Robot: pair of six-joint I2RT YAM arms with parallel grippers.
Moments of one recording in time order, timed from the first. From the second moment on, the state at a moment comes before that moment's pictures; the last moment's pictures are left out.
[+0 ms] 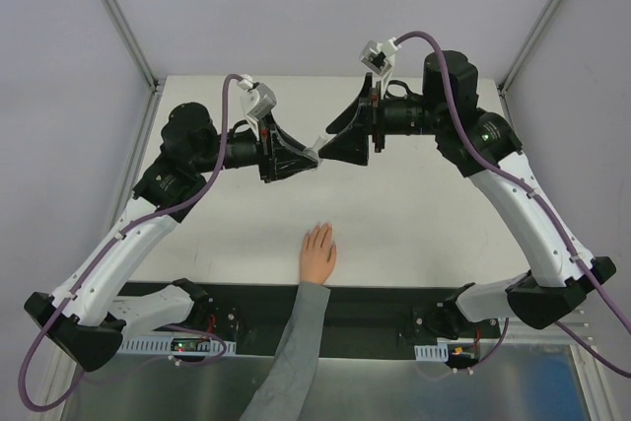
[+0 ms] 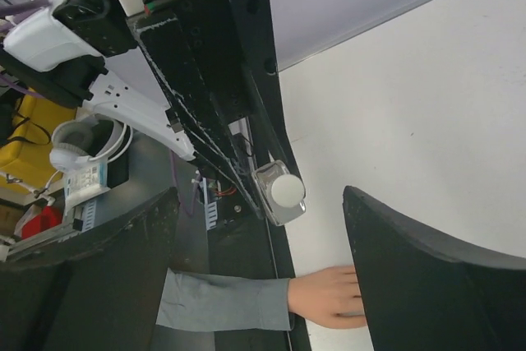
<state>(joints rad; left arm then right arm) -0.56 1.05 1.21 -0.20 0.77 -0.29 0.63 1.37 1.75 -0.63 -0.82 0.22</state>
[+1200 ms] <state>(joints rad) -0.64 1.24 1.29 -0.11 0.43 -0.09 0.79 1.55 2.02 -0.86 0.06 0.49</state>
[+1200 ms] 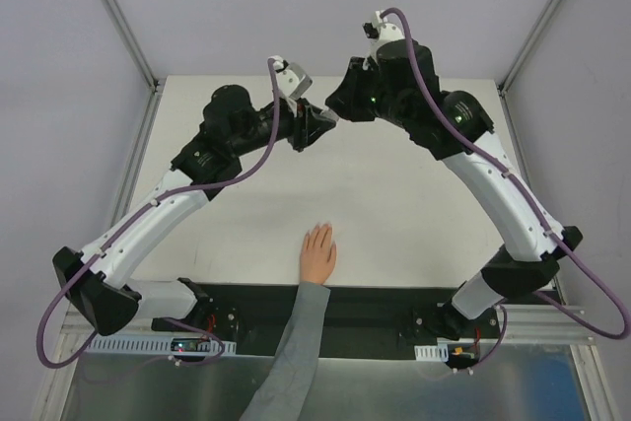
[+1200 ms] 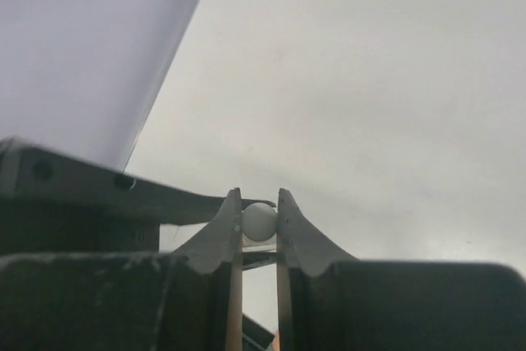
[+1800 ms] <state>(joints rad) -0.65 1.16 1.22 -0.14 0.35 0.00 0.66 1.42 1.81 -0.77 -0.24 0.45</state>
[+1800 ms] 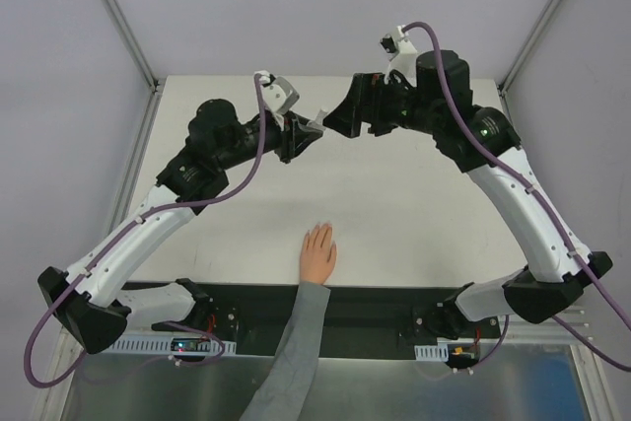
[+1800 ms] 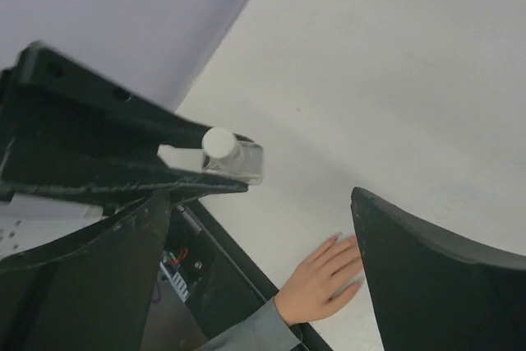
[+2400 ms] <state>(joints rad) -0.51 1.11 1.20 -0.04 0.97 -0.44 0.58 1.48 1.80 -0.43 -0.99 0.42</state>
